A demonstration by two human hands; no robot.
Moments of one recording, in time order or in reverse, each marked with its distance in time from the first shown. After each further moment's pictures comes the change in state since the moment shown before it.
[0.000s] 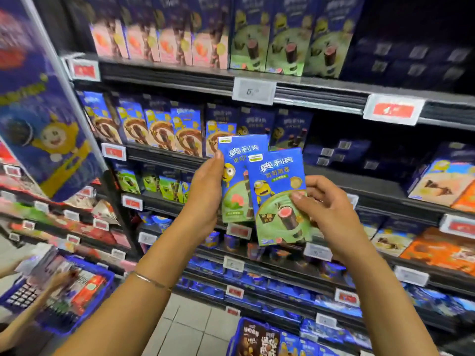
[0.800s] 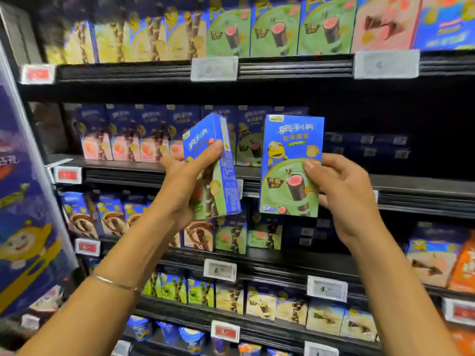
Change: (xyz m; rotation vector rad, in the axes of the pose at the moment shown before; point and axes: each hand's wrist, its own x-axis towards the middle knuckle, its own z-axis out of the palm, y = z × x) left_hand 0.067 0.156 0.055 -0.097 -0.129 0.186; right_hand 0.111 -0.129 -0.050 0.118 0.273 -0.298
